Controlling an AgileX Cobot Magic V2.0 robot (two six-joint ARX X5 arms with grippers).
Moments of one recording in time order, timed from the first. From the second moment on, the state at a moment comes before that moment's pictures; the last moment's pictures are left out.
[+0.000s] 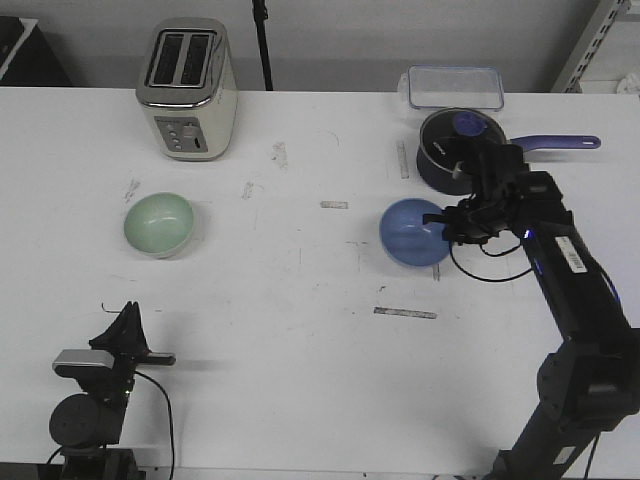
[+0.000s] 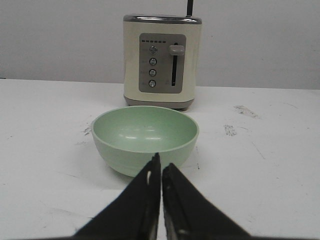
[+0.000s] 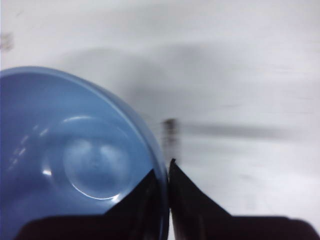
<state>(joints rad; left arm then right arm) -0.01 0.00 0.03 0.15 0.00 -0.04 0.08 1.83 1.64 -1.05 -0.28 0.13</state>
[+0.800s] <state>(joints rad) -0.01 0.00 0.03 0.15 0.00 -0.04 0.48 1.91 1.64 -0.89 -0.29 0.26</state>
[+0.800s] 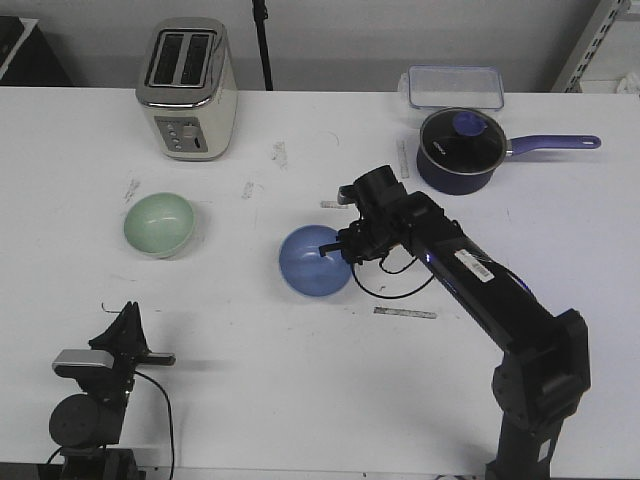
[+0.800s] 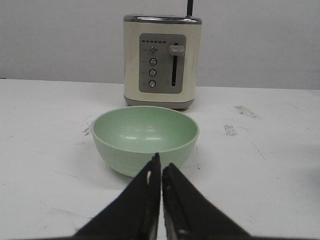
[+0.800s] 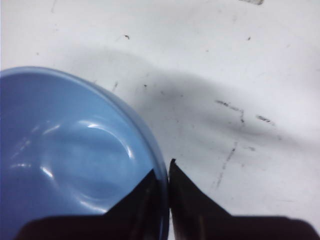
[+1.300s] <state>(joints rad) -0.01 0.00 0.03 0.15 0.00 -0.04 0.48 1.95 1.64 -0.87 -0.28 0.30</state>
